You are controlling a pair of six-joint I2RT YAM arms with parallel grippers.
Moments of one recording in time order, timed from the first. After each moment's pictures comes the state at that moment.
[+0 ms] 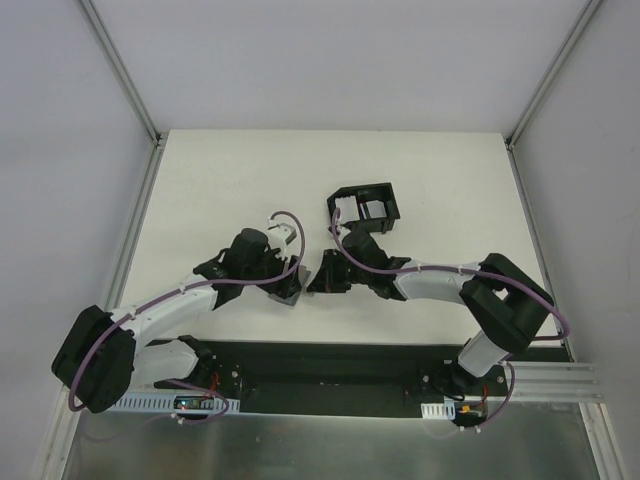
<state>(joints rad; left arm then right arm) -0.61 1.13 0.53 -0.17 0.23 -0.23 0.88 1.62 0.74 0.22 -0.34 0.82</state>
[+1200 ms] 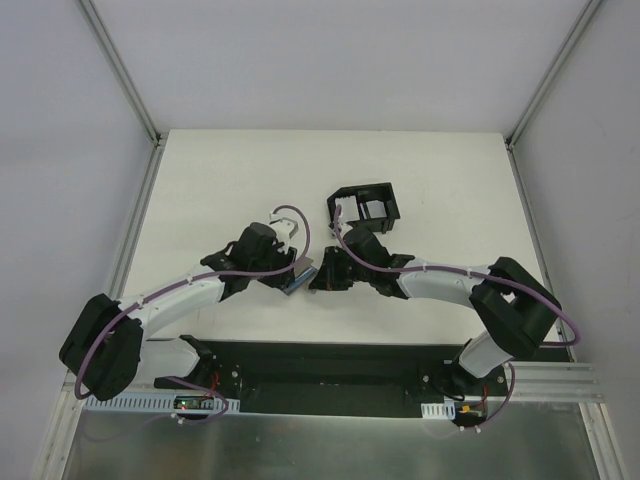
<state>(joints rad) -0.64 1.22 0.62 -0.23 0.10 -0.24 0.88 1.57 0.77 0.14 -0.31 0.78</state>
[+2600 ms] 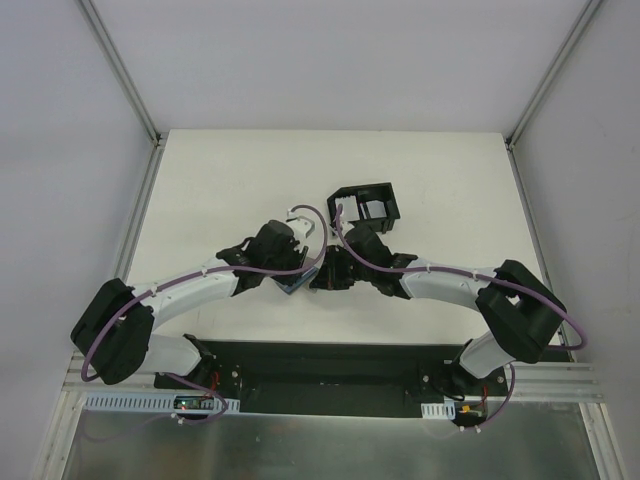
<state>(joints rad) -0.72 1.31 0.71 -0.23 0.04 -0.21 0.88 1.54 0.78 0.11 -0.30 0.77</state>
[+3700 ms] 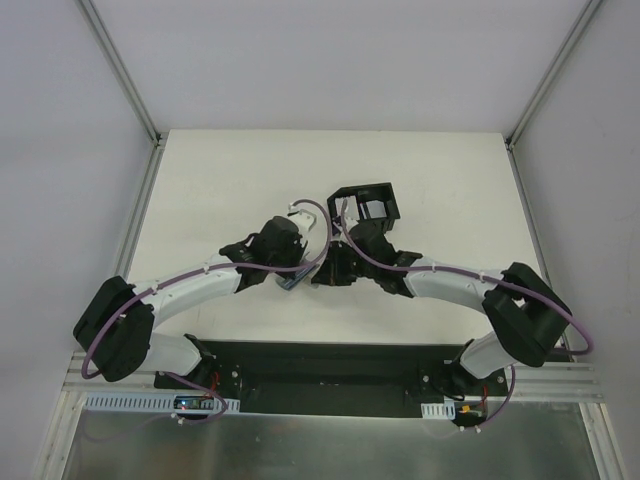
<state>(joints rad) -0.75 1.33 0.76 -0.24 -0.08 -0.19 0.86 1.52 0.78 0.10 -0.30 0.76</state>
